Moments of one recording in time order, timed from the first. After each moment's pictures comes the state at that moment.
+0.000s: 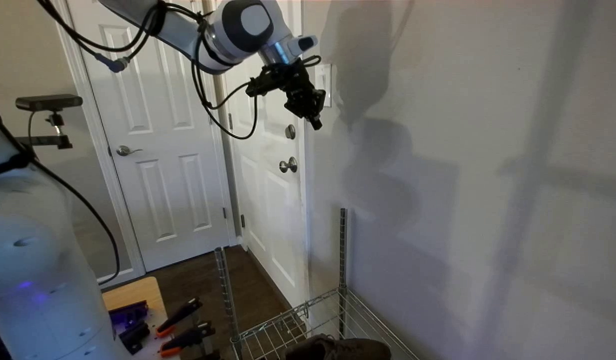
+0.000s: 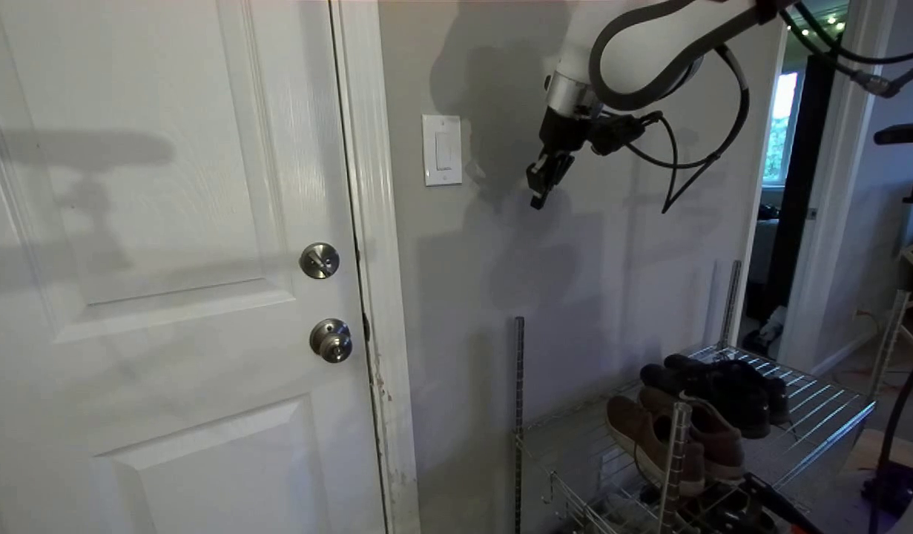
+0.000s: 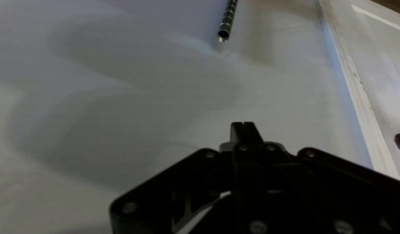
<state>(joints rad) 0.06 -0.32 0.12 -2.27 -0.20 2.44 0.04</state>
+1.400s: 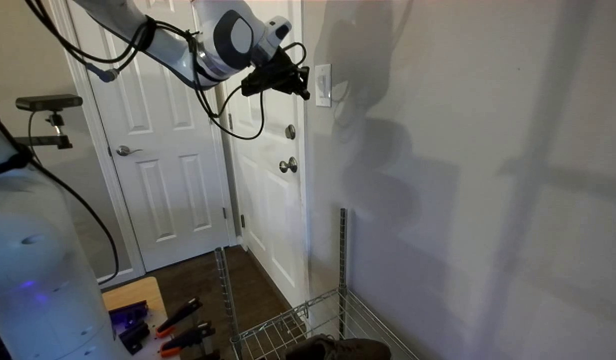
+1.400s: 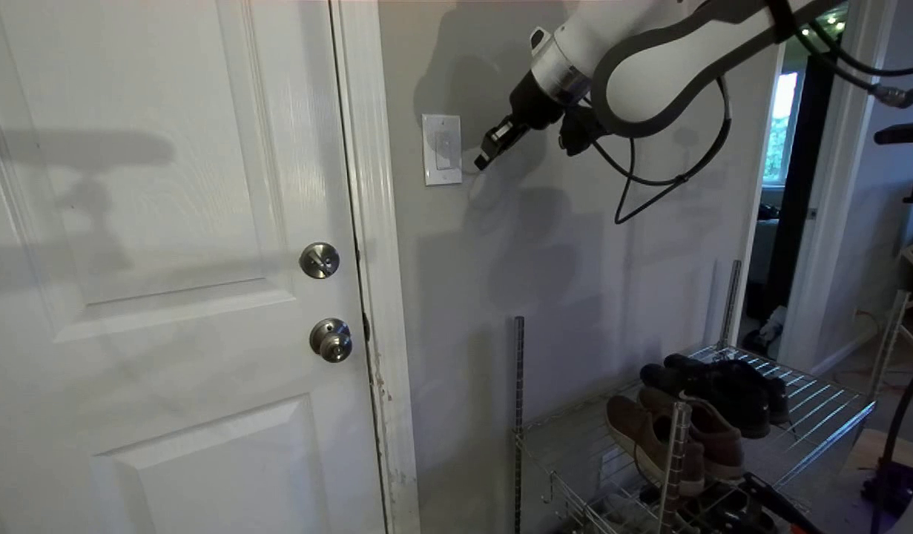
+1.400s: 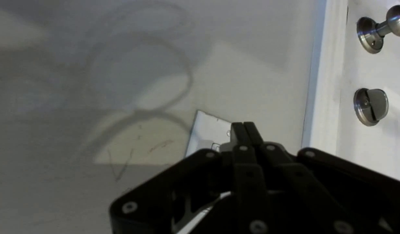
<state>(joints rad) 0.10 -0.33 0.17 -2.35 -0.25 2.96 0.04</state>
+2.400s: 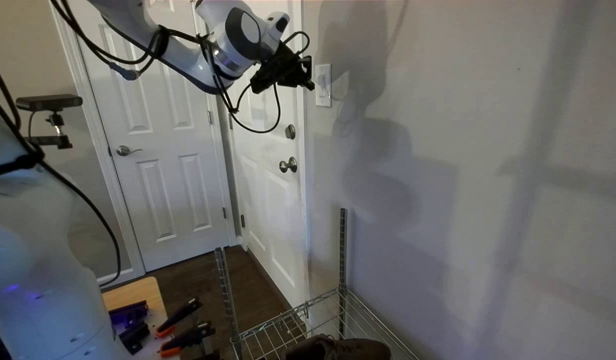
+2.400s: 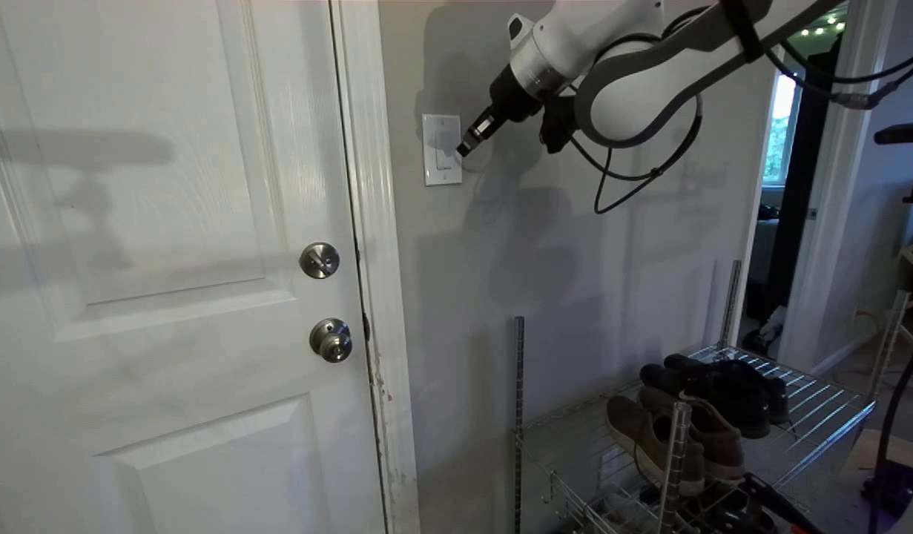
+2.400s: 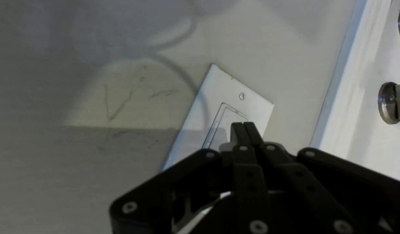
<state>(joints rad) -0.13 -0.26 0.38 -2.25 -0.46 3.02 0.12</state>
